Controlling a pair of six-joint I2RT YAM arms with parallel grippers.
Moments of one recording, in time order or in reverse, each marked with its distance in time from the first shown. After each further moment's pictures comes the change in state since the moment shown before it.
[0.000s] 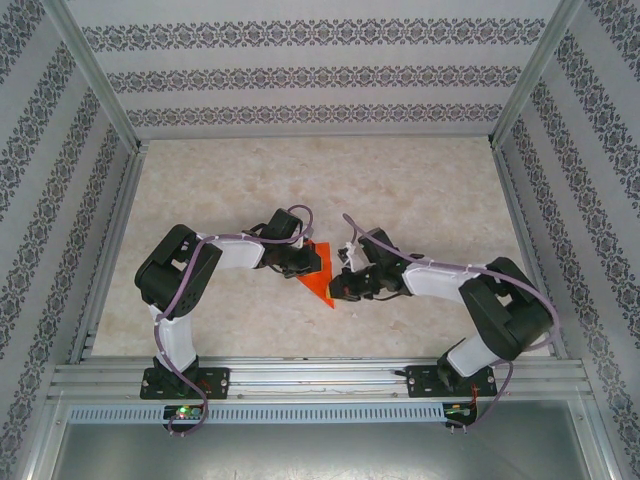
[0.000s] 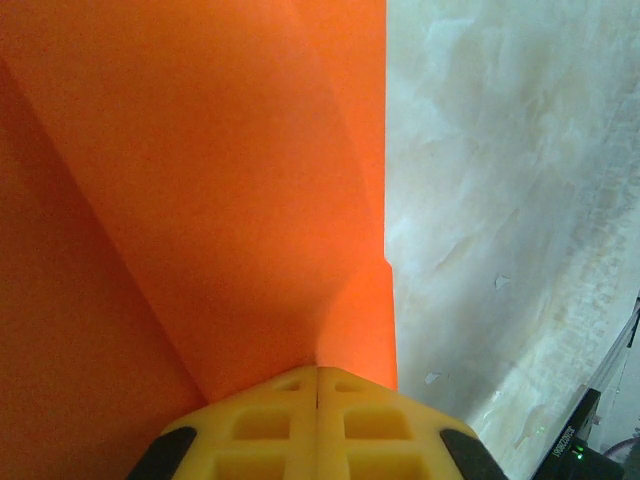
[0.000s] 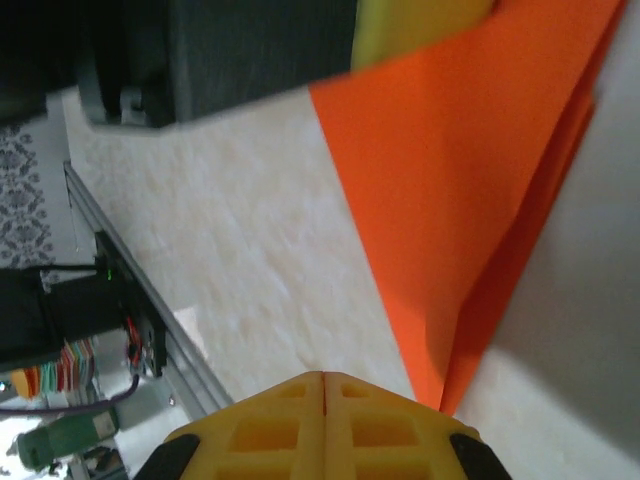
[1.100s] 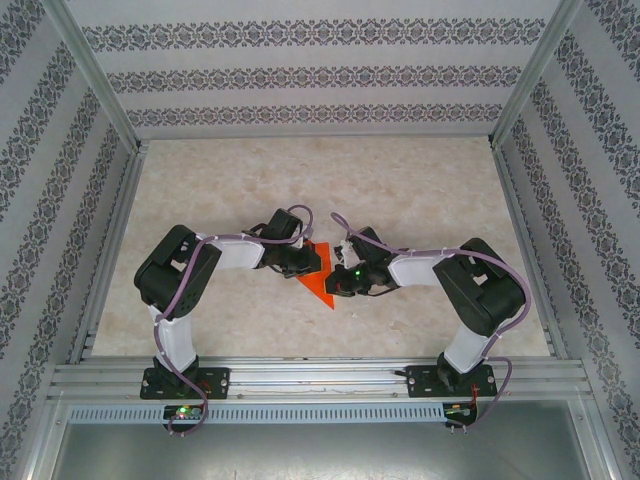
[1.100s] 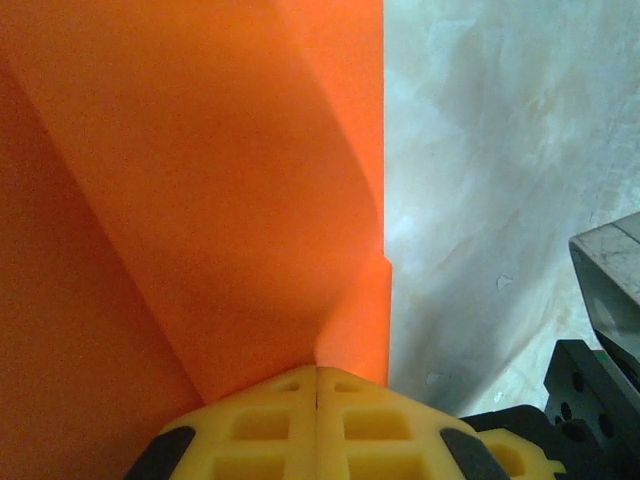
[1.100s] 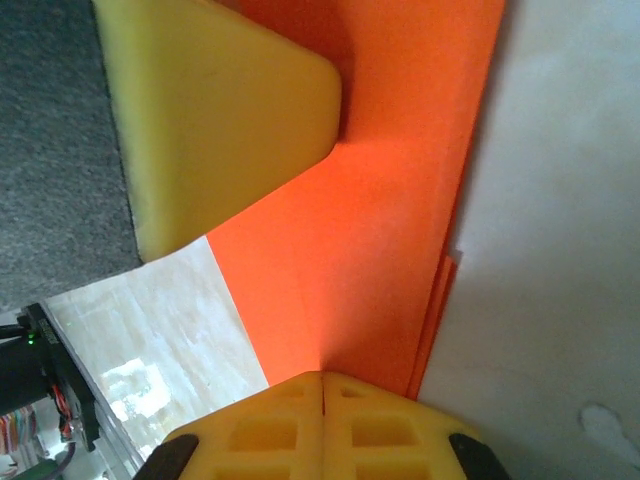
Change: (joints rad) left arm 0.000 -0.012 0.000 -0.006 -0.016 0.000; right arm 0.009 0.160 0.065 0.019 0.111 -0.021
